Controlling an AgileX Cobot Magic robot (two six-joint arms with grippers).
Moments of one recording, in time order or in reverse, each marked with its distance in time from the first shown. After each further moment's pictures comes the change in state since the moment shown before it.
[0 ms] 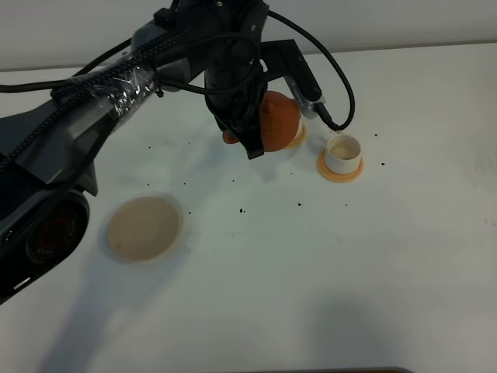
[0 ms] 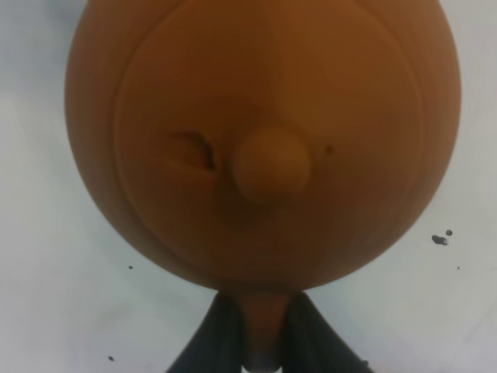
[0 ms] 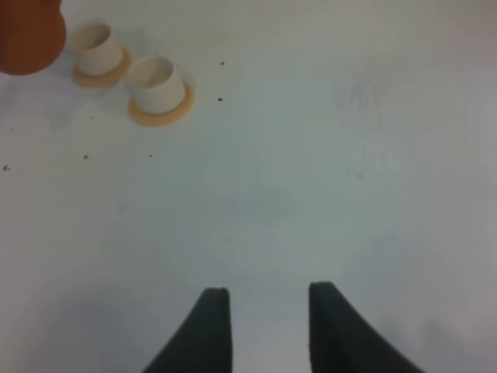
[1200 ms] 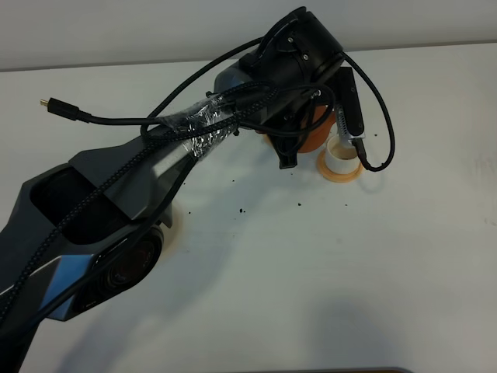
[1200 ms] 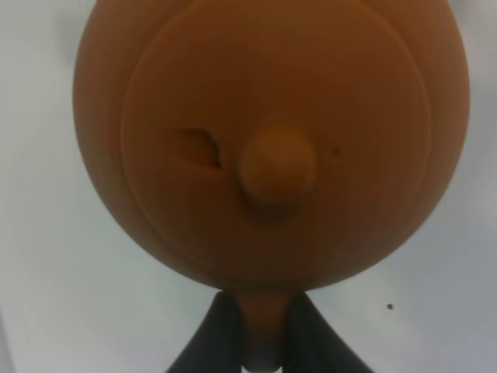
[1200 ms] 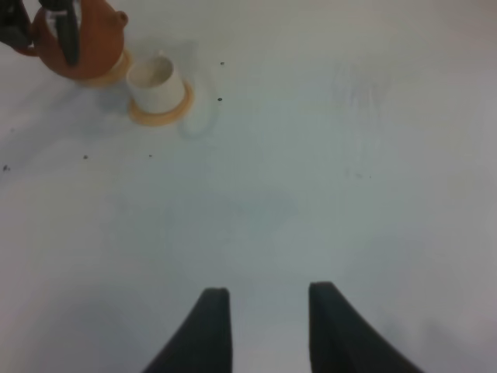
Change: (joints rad) left arm -0.142 0.176 -0.200 0.253 0.004 0.014; right arm 0.000 0.000 0.000 0.000 0.000 0.000
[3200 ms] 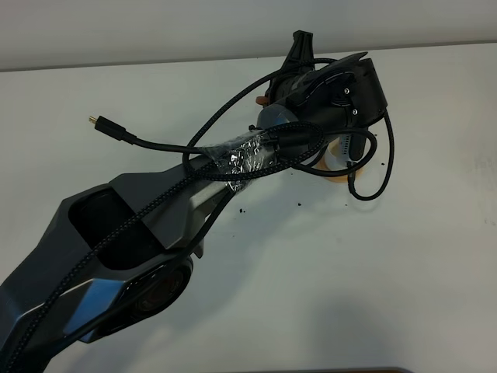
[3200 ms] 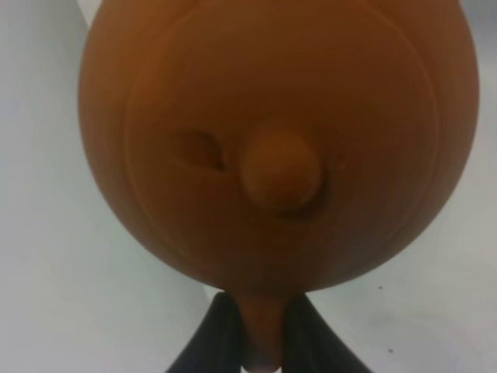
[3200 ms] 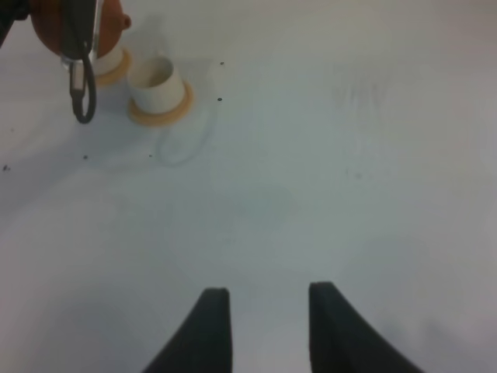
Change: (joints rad) left arm -0.102 0.051 -0.001 0.375 -0.001 0.057; right arm 0.000 0.000 0.000 0.000 0.000 0.000
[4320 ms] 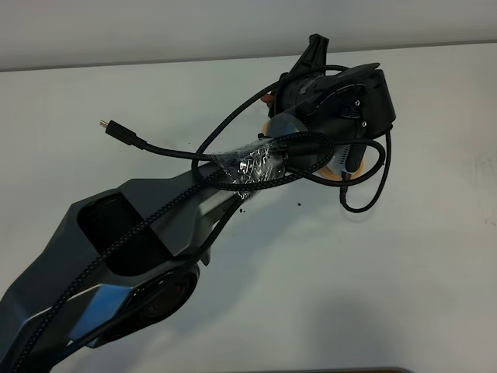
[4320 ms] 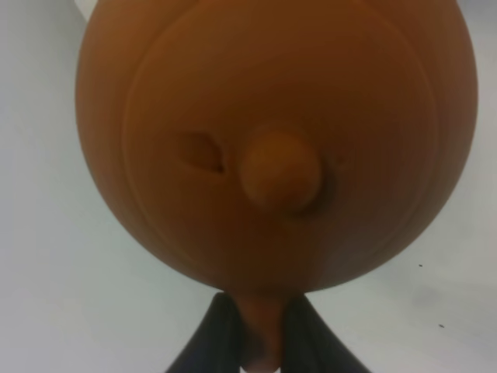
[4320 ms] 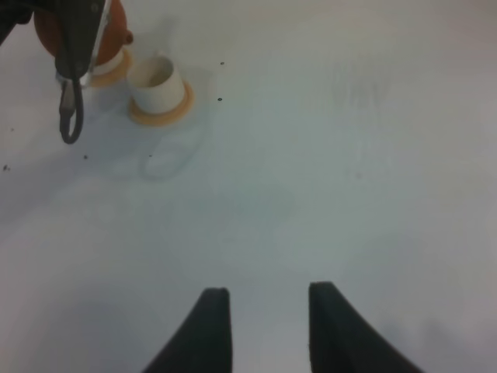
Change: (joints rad) left arm -0.023 0.016 0.000 0.057 -0.004 0.119; right arm 0.000 0.000 0.000 0.000 0.000 0.000
